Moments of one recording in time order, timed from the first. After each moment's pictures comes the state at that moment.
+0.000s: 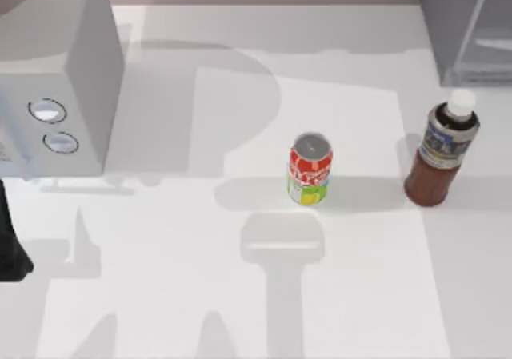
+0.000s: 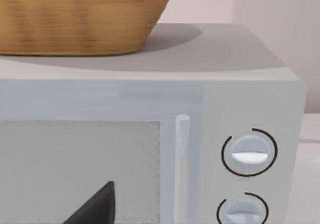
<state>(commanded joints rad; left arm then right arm) 0.00 0.00 0.00 0.00 0.00 0.00 -1.70 1.82 1.33 -1.35 -0.93 -1.90</state>
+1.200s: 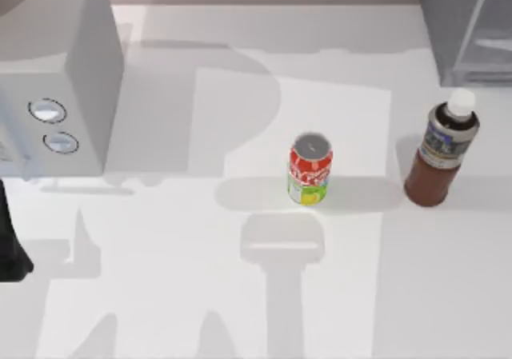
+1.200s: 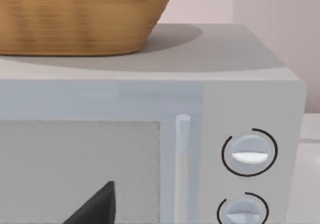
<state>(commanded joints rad) 0.00 0.00 0.00 0.00 0.00 0.00 -0.93 1.83 1.30 -0.30 -0.76 -0.64</state>
